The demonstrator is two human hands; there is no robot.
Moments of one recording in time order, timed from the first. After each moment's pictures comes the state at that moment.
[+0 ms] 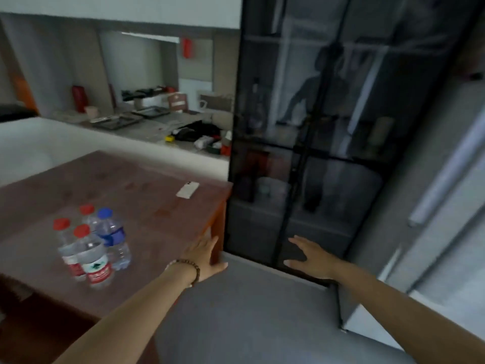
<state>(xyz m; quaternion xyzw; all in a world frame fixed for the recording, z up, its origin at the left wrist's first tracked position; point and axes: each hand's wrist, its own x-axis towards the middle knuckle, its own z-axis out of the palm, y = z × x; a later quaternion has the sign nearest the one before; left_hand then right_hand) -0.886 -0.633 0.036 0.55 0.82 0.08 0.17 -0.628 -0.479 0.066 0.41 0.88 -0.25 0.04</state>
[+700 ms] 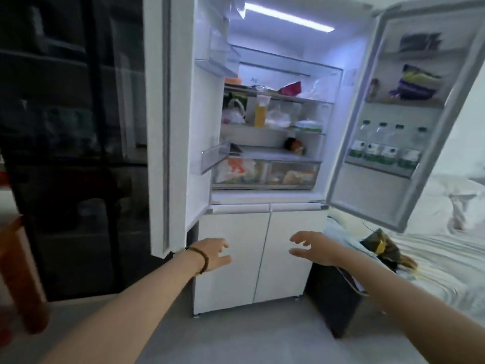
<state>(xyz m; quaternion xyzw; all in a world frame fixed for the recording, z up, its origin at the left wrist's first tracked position) -0.288 -0.547 0.141 0.77 0.60 0.04 0.21 -0.009 -0.566 0.187 0.64 0.75 -0.14 -0.04</state>
